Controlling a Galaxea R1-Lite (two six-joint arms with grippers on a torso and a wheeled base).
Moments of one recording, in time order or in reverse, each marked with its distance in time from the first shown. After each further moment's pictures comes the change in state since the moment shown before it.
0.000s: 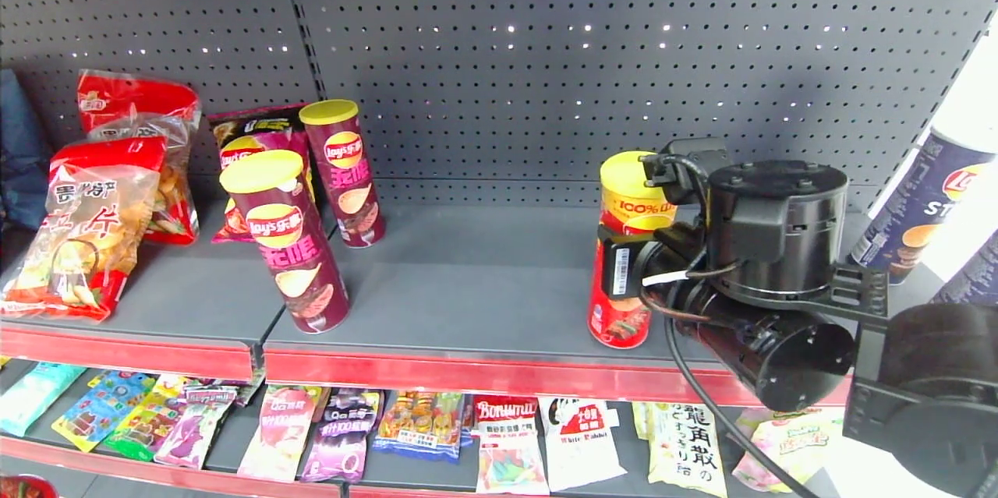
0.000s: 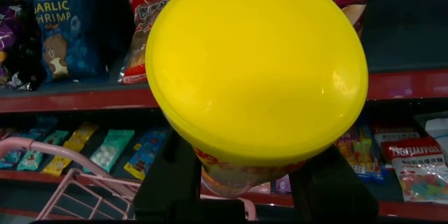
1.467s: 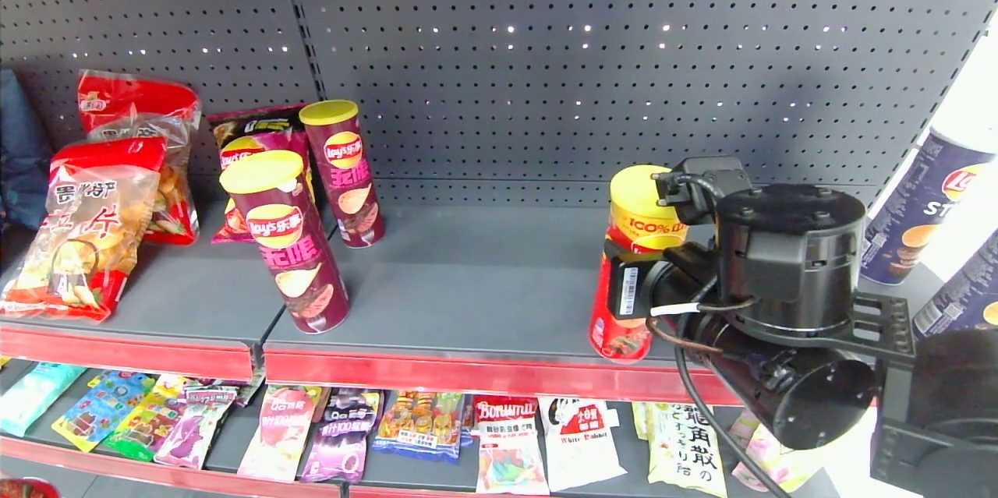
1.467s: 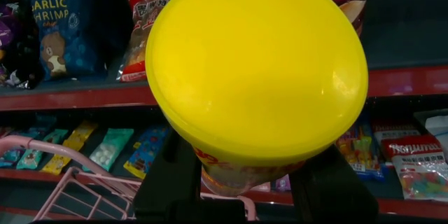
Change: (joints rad) left arm 0.000 -0.010 0.014 0.000 0.000 0.000; right arm 0.042 -0.024 0.060 0.001 -0.040 0.058
